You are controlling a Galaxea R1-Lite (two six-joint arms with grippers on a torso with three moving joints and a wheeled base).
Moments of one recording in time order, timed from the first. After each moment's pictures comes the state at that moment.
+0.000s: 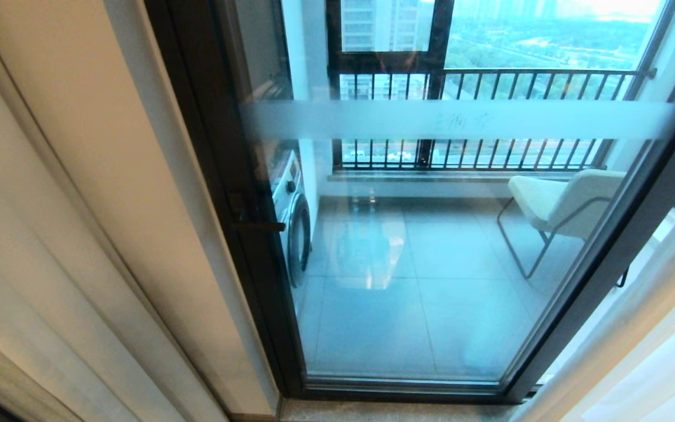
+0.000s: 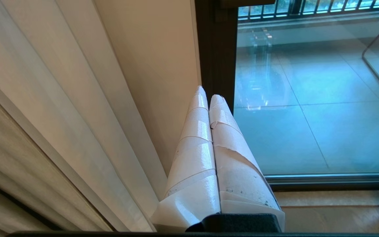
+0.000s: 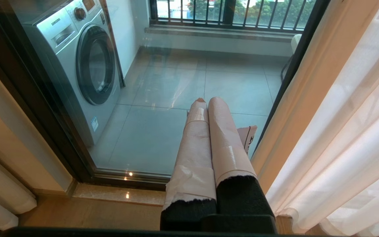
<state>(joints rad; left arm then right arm) 0.01 0.00 0.00 0.01 -0.01 0.09 0.00 0.00 0.00 0.00 0.03 -0.04</state>
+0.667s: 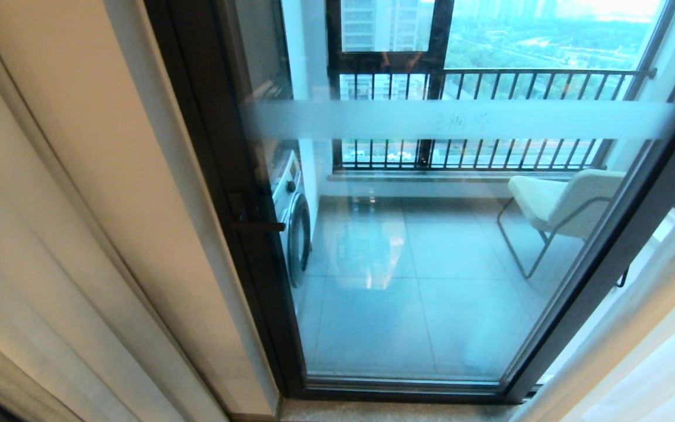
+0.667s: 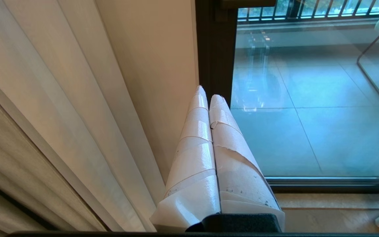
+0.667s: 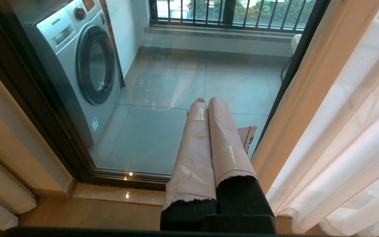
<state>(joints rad) 0.01 0.00 0.00 0.01 -0.01 0.05 0.00 0.00 0.00 0.00 0.03 -0.04</state>
